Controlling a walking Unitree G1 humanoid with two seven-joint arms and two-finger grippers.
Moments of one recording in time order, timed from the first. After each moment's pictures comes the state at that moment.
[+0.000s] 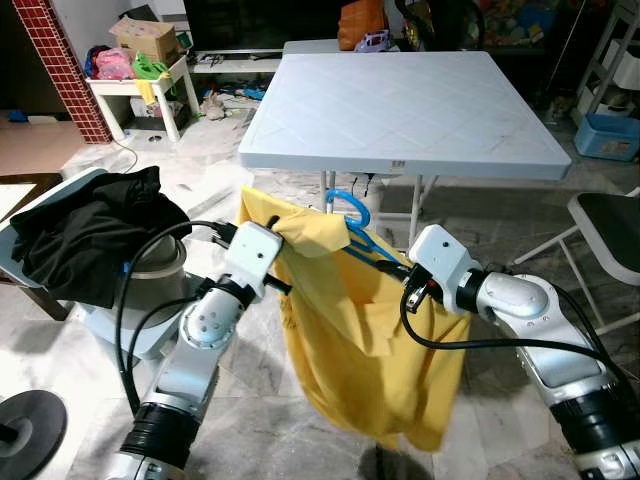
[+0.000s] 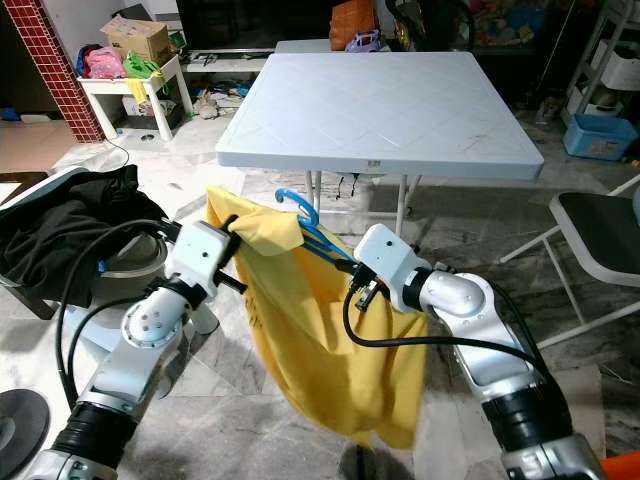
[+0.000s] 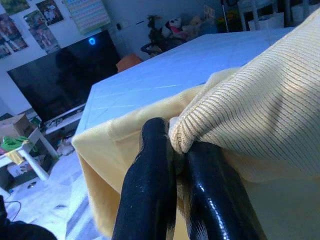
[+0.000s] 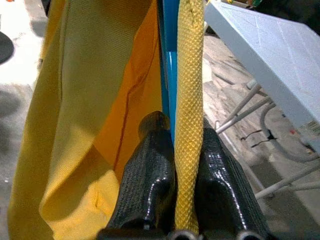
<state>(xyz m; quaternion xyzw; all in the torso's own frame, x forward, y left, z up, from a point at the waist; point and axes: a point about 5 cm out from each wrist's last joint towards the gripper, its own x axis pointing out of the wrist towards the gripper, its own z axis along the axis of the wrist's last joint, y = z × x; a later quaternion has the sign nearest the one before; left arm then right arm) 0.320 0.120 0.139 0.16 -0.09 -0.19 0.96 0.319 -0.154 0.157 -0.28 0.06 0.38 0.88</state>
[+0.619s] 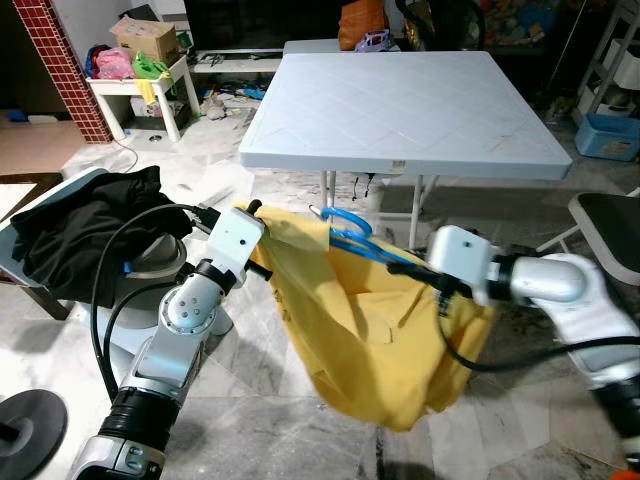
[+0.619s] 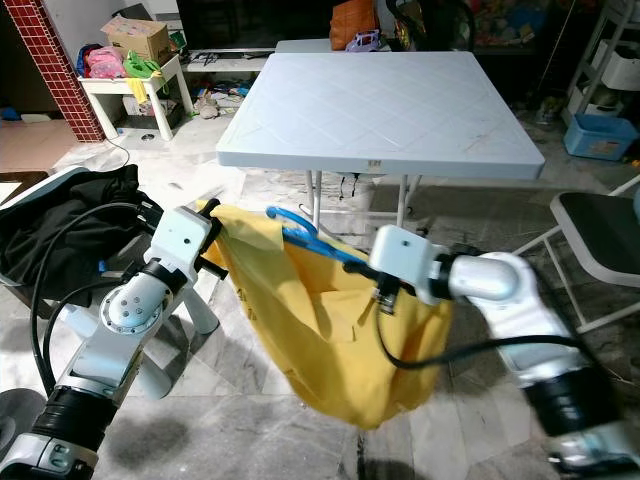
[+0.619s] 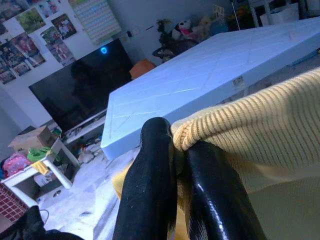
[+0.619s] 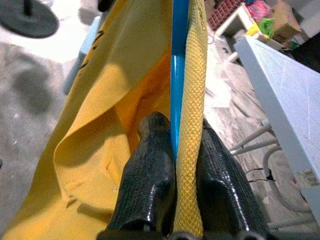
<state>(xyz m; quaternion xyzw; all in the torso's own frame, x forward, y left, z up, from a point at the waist) 0.330 0.140 0.153 0.21 -0.11 -0.17 0.96 0.309 -0.182 0.184 -0.36 0.04 0.49 0.79</state>
